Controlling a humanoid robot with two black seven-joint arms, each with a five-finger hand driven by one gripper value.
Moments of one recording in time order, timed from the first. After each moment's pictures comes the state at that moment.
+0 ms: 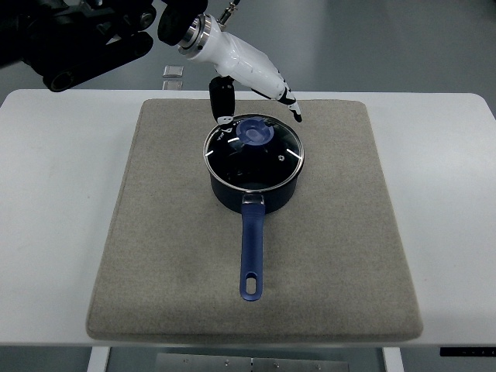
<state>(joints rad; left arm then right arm) -1.70 0.32 0.11 -0.94 1.61 -0.49 -0.61 0.02 0.00 -0.04 0.19 0.01 -0.01 0.06</state>
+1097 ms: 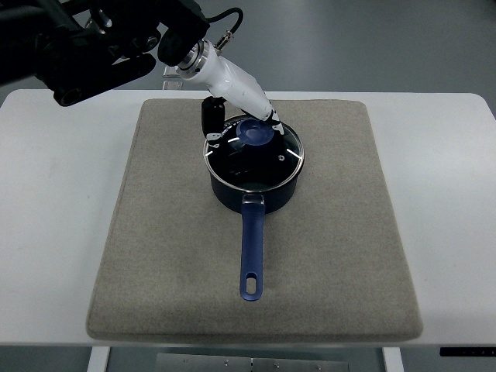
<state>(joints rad) -1.67 0.29 0.19 -0.90 1.62 -0.49 -0.61 0.02 0.00 -0.04 0.19 0.01 -0.01 0.06</state>
